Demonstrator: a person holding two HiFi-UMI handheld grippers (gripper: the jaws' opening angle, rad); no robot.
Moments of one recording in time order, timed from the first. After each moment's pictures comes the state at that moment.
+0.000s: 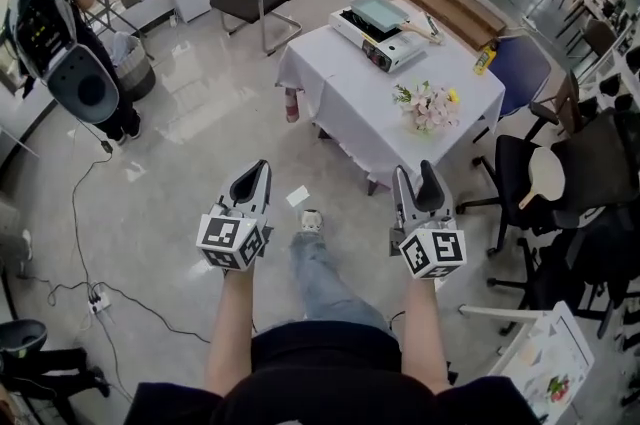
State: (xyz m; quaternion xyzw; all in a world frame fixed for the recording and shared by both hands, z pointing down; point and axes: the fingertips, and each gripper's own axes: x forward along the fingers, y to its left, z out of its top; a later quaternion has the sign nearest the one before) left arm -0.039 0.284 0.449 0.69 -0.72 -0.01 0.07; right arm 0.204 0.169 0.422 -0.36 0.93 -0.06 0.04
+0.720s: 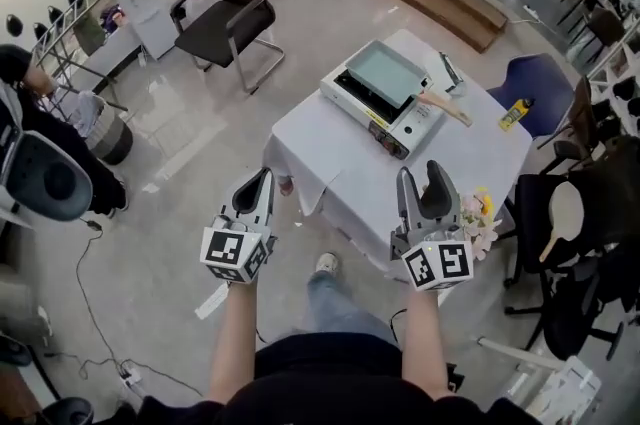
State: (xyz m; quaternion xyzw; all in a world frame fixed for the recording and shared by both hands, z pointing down) left arm -0.225 -0.083 0.449 0.74 -0.67 0.01 0.05; right arm 0.016 -0.164 0.405 -0.40 0.91 -0.06 0.08
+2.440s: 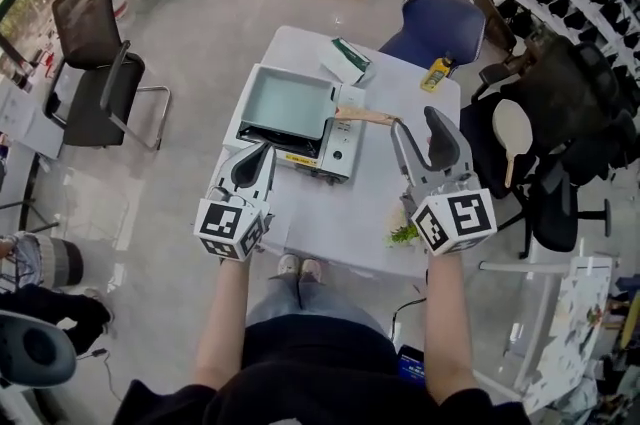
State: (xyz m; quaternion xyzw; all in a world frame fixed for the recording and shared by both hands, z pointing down) left arm -0.136 -0.369 0.442 0.90 -0.43 0.02 0.07; right arm 0.068 -0.352 0.330 -0.57 0.82 0.01 -0.04
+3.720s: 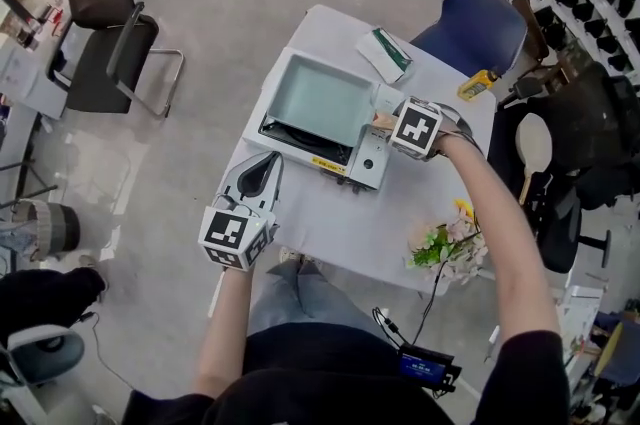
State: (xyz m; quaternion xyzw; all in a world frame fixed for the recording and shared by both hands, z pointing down) left arm -0.180 -0.398 0.507 0.88 -0.46 0.05 0.14; right arm 0.054 -0.476 0.607 -0.15 0.72 -0.06 -0.68
